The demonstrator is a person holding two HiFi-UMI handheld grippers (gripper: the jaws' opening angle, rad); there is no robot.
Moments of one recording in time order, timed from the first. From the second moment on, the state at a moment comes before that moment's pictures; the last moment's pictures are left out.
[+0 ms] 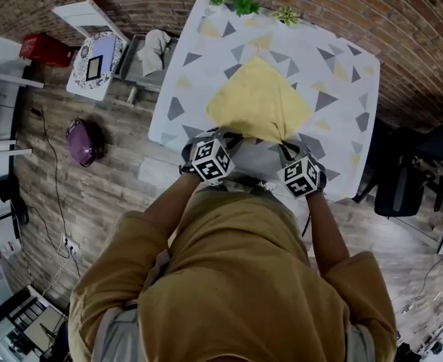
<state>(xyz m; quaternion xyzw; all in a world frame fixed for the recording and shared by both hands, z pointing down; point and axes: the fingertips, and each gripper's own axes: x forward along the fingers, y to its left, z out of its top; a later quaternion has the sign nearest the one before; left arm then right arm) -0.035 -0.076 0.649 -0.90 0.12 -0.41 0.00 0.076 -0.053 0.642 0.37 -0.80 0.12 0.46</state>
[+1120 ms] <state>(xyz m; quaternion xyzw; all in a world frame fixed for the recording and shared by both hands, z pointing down) -0.034 -0.117 0.634 -0.88 -0.05 -0.41 -0.25 0.090 -0.103 0.619 0.17 -0.81 0.24 0.50</state>
